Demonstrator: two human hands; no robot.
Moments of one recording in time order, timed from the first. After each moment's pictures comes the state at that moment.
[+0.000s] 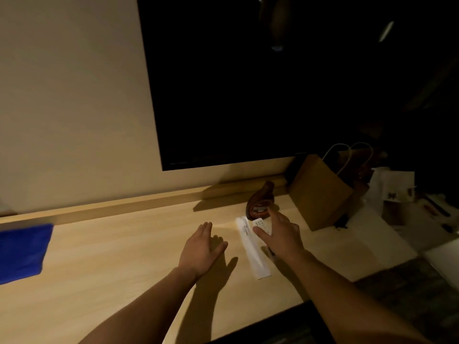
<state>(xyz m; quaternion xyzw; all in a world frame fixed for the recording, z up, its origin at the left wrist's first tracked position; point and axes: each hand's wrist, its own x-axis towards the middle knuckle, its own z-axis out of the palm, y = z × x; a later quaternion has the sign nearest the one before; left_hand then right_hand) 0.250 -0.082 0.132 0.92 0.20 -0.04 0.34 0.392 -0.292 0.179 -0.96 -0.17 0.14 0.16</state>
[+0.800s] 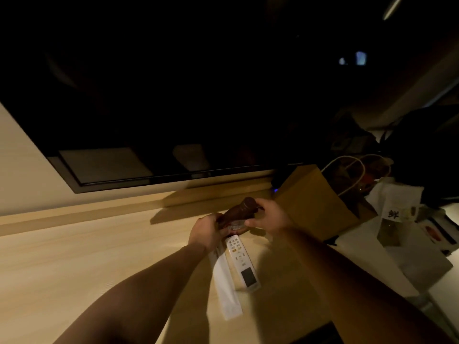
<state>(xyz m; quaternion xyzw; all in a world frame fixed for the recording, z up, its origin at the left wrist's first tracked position) 0.475 -0.113 0.080 0.86 0.20 -0.07 0.47 0.578 -0.284 0.173 -0.92 -0.16 0.26 0.25</state>
